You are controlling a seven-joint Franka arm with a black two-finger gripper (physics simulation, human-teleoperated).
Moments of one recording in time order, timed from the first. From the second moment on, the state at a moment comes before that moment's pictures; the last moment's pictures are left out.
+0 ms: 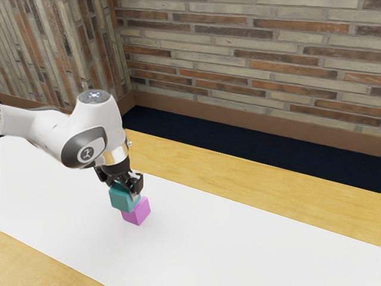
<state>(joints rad) -0.22 -0.09 0.14 -2.39 0.15 2.38 2.90</state>
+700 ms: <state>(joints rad) -0.21 -0.02 0.15 -2.35 0.15 2.39 2.90</state>
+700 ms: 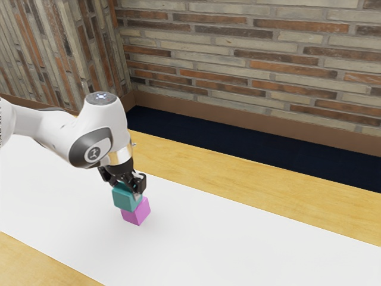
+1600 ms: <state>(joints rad) -0.20 0.04 0.18 -2.31 0.15 2.40 2.90</state>
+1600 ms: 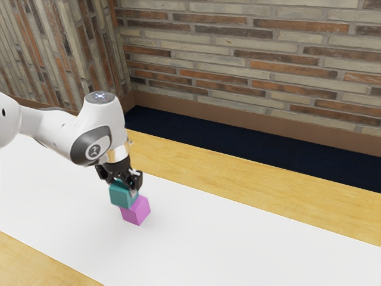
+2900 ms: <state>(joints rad) -0.22 0.04 0.17 -2.30 0.14 2.39 2.90</state>
